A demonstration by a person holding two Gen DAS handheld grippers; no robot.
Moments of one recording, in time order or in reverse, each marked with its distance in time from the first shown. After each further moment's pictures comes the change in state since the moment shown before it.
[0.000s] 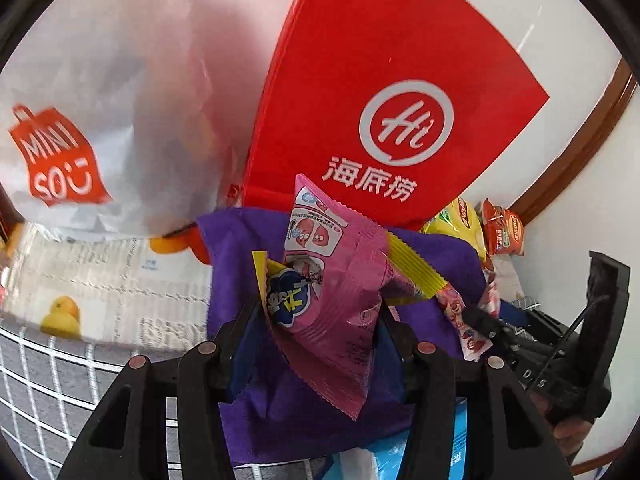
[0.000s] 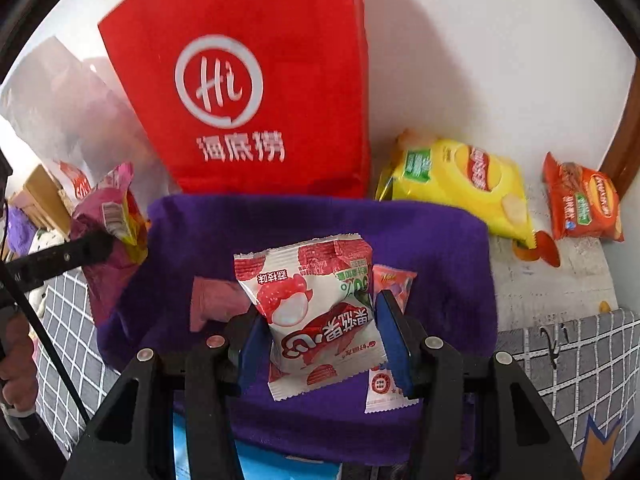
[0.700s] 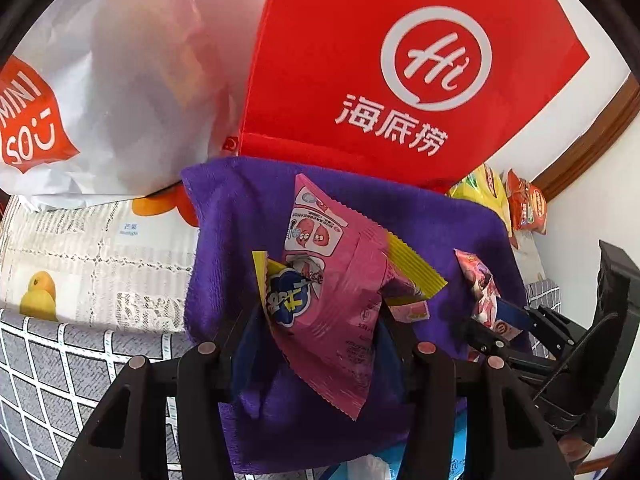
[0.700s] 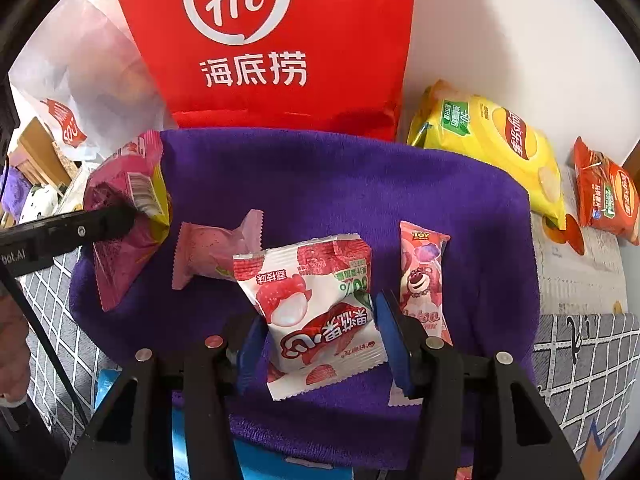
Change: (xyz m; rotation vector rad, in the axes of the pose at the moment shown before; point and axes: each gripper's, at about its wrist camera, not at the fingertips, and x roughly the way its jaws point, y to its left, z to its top) left arm 0.048 -0.006 -0.009 -0.005 0.112 0.053; right arm 0.036 0.013 -0.014 -0.073 0.133 -0.023
